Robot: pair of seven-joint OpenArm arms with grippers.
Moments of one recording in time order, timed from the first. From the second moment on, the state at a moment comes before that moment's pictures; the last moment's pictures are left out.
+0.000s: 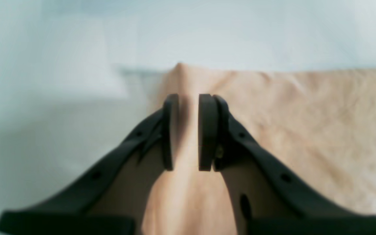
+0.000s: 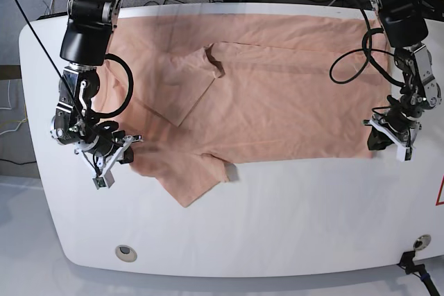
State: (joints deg) left arm -11.4 -21.6 -21.8 60.6 -17.6 -36.4 28.9; right arm 18.8 14.1 13.4 69.3 18.7 31.0 -52.5
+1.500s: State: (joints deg) left arm -26.2 -22.8 -19.0 33.9 -18.9 -36.5 22.8; right arm 11.6 13.7 13.4 84.9 18.8 31.4 -61.0
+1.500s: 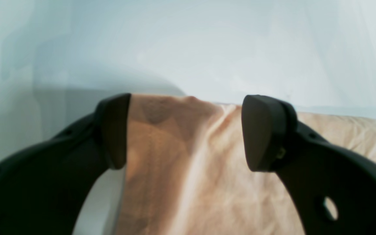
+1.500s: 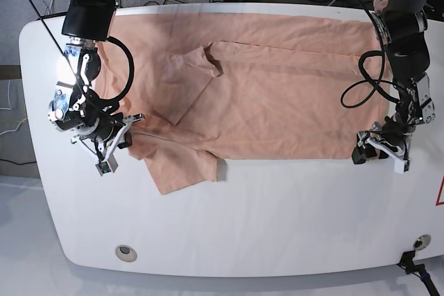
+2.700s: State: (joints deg) left arm -23.0 -22.4 -19.1 37.5 -19.2 -36.5 24.2; right arm 11.9 13.7 13.4 84.9 18.8 31.4 -61.0
